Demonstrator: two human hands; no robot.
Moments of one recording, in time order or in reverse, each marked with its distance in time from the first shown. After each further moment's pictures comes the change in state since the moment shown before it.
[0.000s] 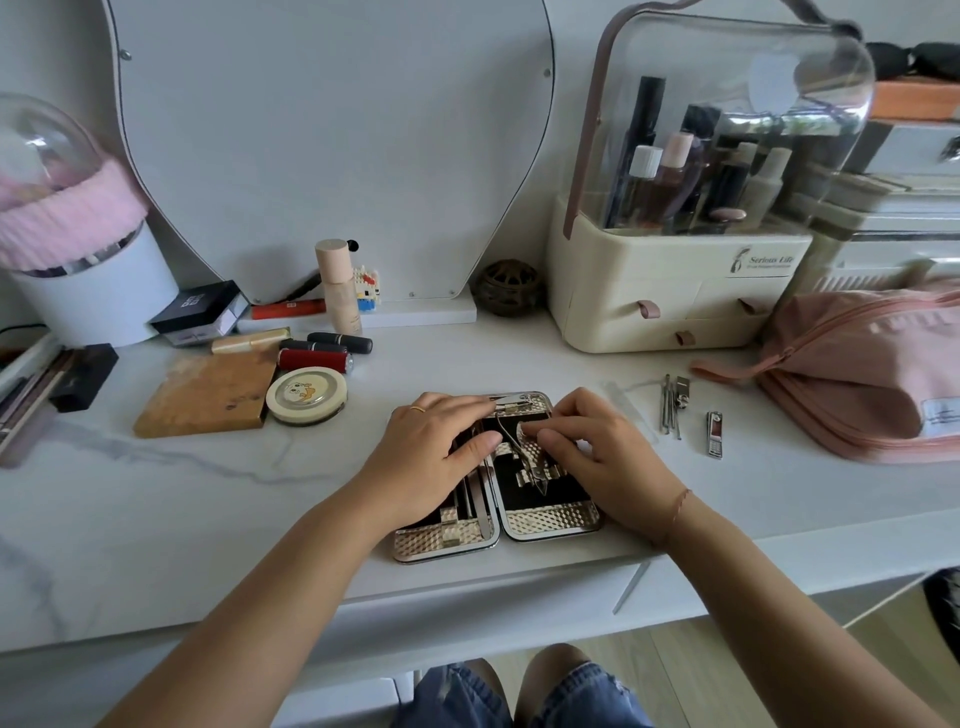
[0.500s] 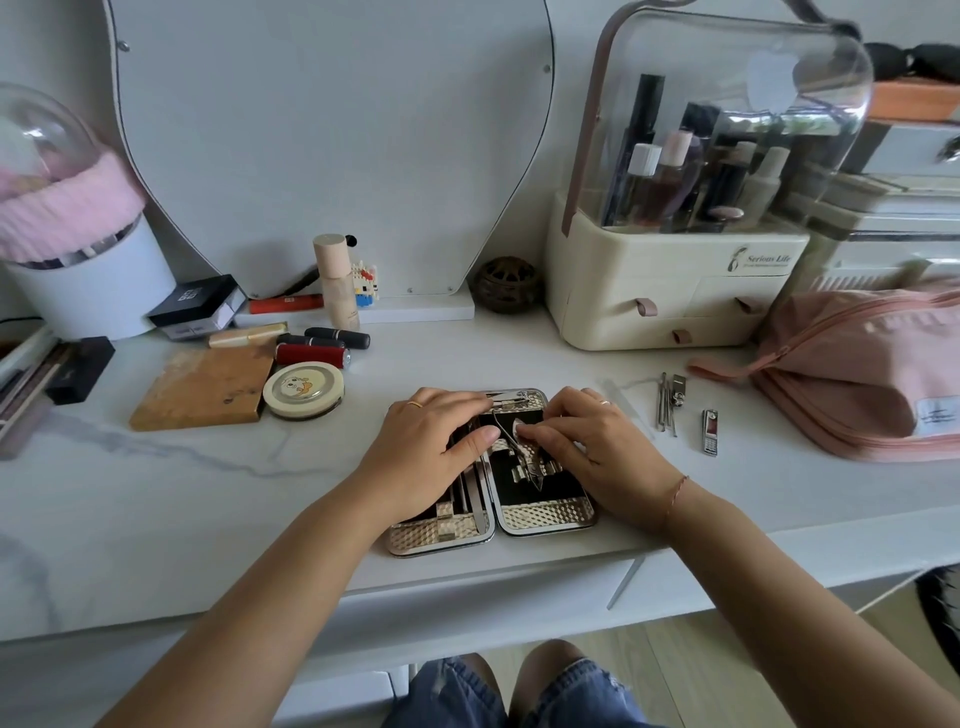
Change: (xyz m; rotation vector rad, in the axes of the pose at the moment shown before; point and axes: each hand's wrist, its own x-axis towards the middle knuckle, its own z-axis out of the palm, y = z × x) left_hand 0.001 0.001 0.002 0.000 0.027 0.000; right_hand 0.005 0.009 -0.002 -0.148 -0.029 -0.172
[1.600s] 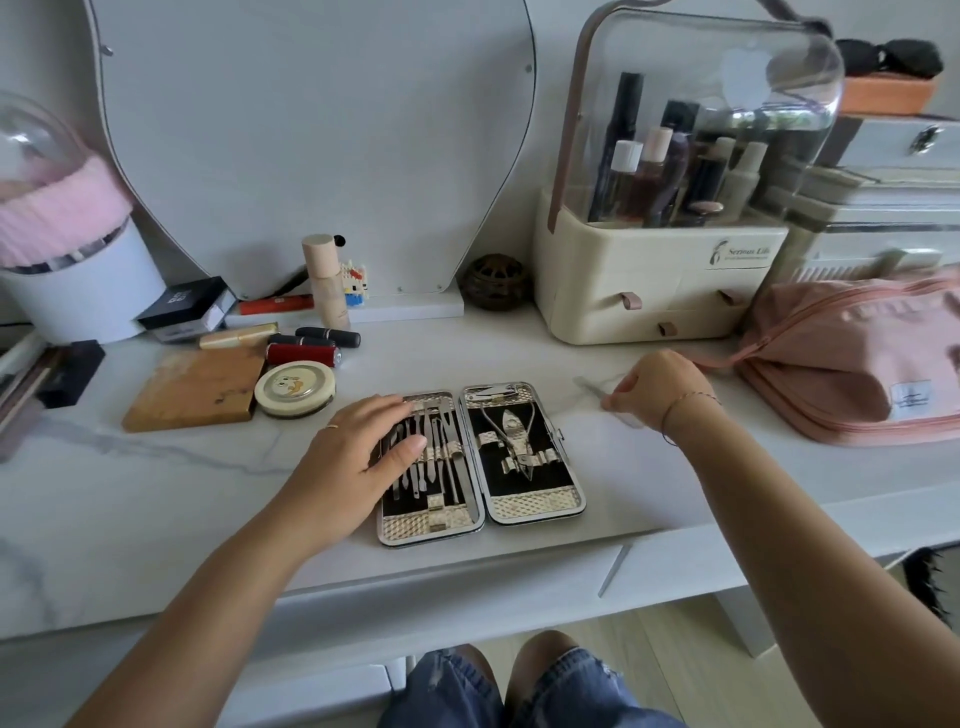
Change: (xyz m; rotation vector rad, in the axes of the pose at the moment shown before) left_hand -0.043 -0.020 -0.025 -0.080 0.069 -0.120; right_hand 0.023 0.042 -0.052 -0.234 -0.091 0.832
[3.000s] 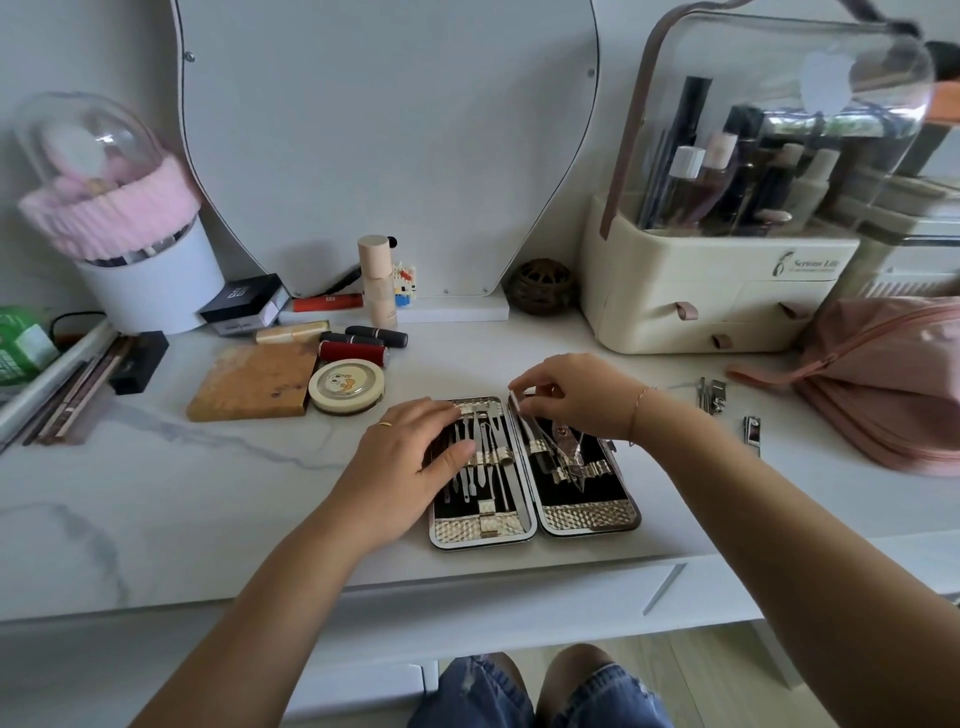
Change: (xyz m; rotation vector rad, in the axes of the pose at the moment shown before) left_hand 0.004 -0.007 0.003 0.091 0.023 0.014; right_hand -0.016 -0.096 0.022 -0.072 -0.216 -0.710
